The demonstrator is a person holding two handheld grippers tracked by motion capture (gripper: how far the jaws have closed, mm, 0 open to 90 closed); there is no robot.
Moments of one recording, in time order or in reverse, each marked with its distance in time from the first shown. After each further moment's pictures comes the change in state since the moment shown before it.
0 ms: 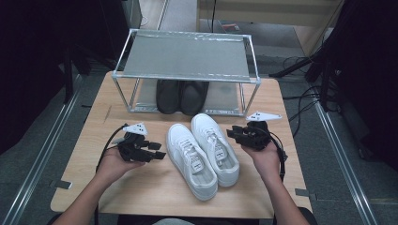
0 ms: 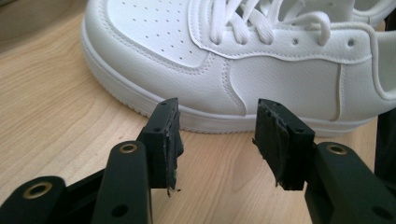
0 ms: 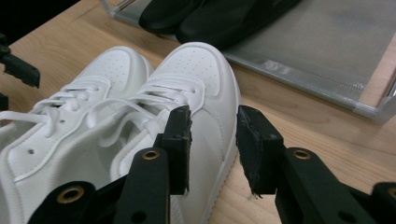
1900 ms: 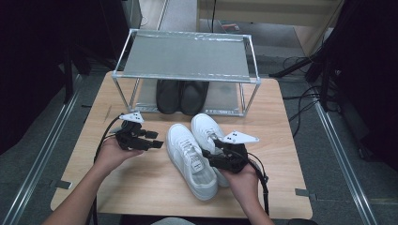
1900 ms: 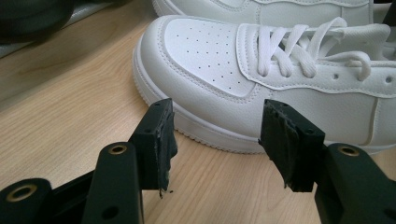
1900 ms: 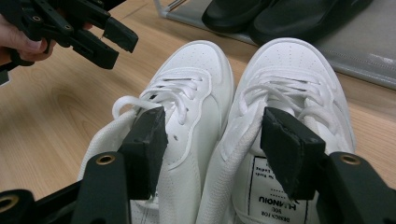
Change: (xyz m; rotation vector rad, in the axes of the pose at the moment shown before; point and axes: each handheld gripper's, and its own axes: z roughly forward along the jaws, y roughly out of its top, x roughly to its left) left arm 0.028 0.015 -0.006 -0.027 0.020 -0.018; right arm 0.091 -0.022 0.009 -0.042 0.014 -0.024
